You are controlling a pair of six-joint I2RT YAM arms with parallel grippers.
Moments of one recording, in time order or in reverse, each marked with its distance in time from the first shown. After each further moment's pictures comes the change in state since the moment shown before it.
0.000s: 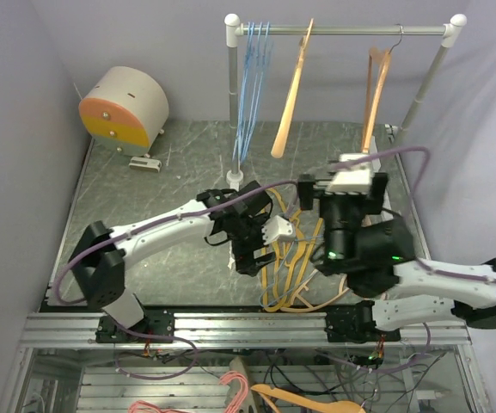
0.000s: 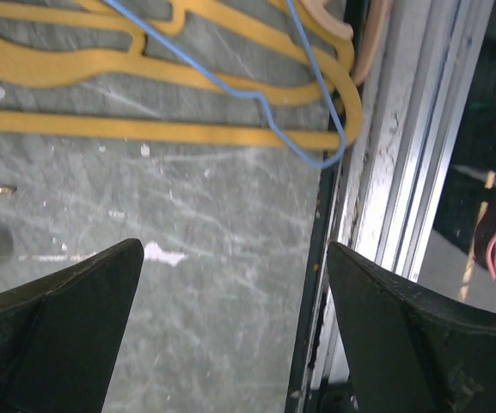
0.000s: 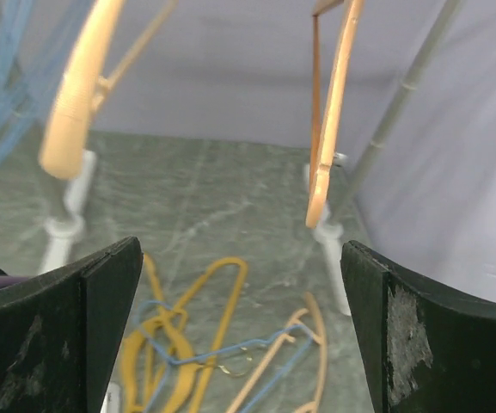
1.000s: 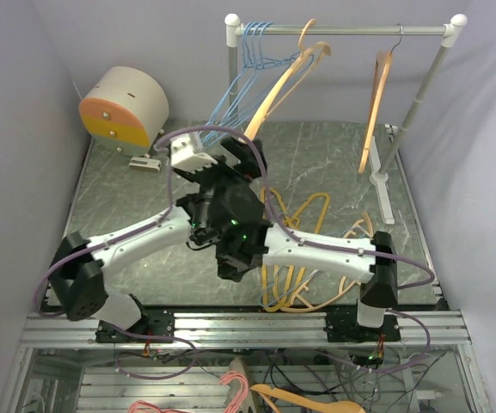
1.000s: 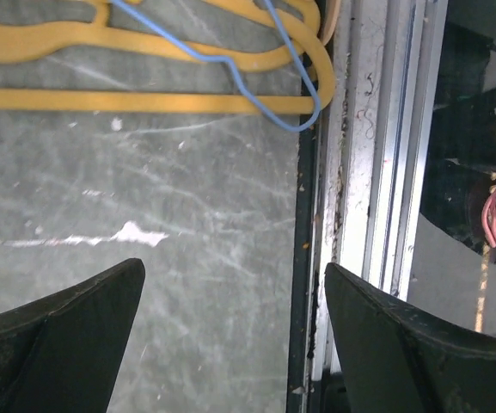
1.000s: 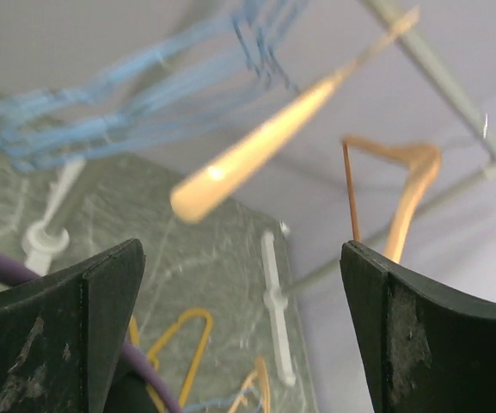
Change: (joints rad) left arm 0.030 -0.062 -0.116 -0.001 0.079 0.073; right arm -0.119 0.810 0.523 0.360 -0.077 -0.583
